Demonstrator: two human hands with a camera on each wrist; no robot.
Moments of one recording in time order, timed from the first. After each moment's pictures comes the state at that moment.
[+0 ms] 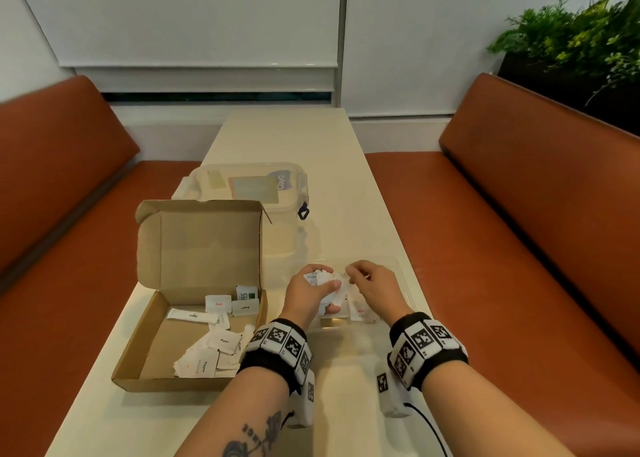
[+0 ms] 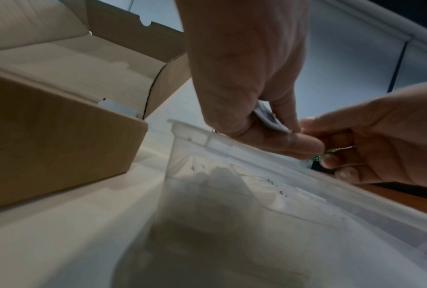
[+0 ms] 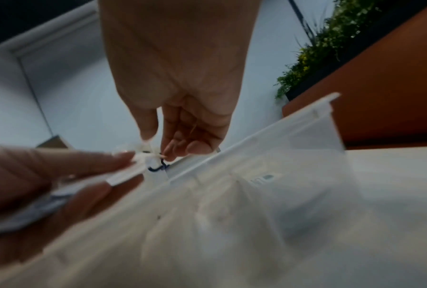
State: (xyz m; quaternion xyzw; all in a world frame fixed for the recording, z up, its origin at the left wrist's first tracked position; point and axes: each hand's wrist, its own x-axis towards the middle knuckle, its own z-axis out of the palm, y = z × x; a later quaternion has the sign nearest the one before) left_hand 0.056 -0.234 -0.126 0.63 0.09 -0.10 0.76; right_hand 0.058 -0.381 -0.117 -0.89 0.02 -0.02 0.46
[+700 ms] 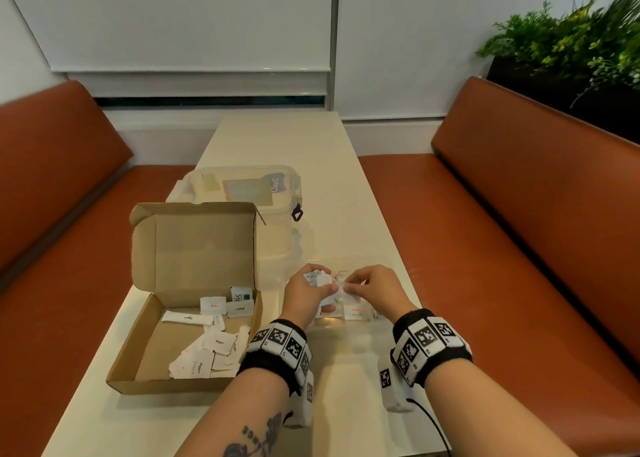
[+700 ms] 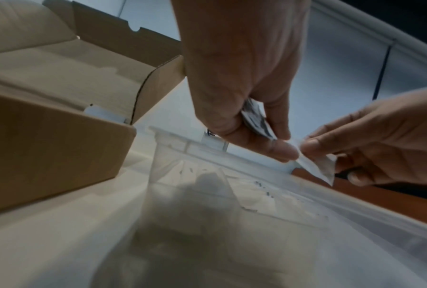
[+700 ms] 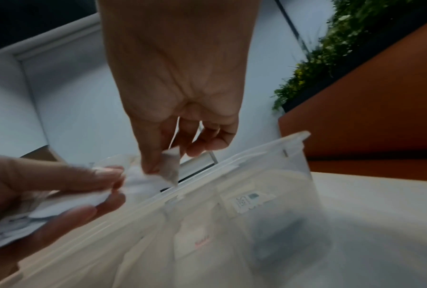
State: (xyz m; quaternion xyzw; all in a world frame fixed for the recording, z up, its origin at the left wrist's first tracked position) left_hand 0.053 -0.239 -0.123 0.67 0.07 -0.09 0.73; right_hand 0.051 -0.396 -0.108 -0.91 0.00 0.02 0.42
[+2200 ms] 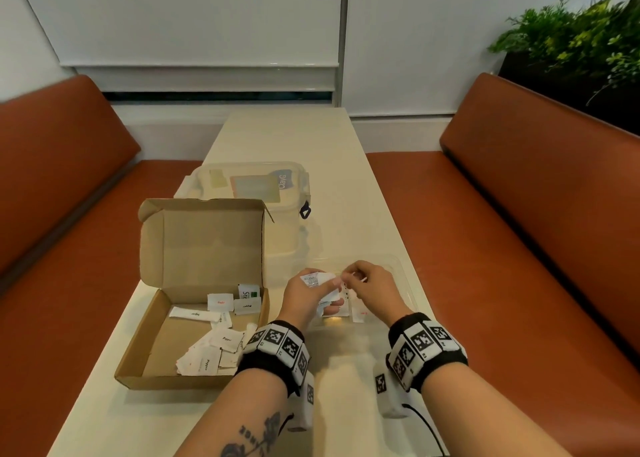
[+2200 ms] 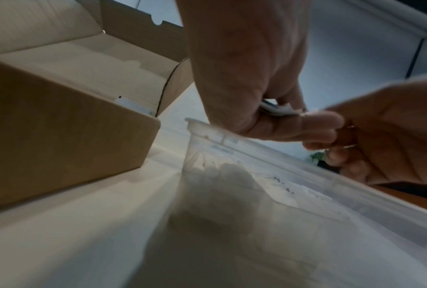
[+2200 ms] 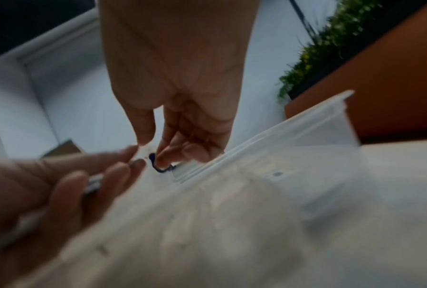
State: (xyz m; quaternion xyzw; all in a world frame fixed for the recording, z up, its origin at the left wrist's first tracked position) left_hand 0.053 -0.228 -0.126 0.60 0.11 -0.13 0.78; right_hand 0.053 -0.373 -0.115 -0.87 0.02 0.00 0.48
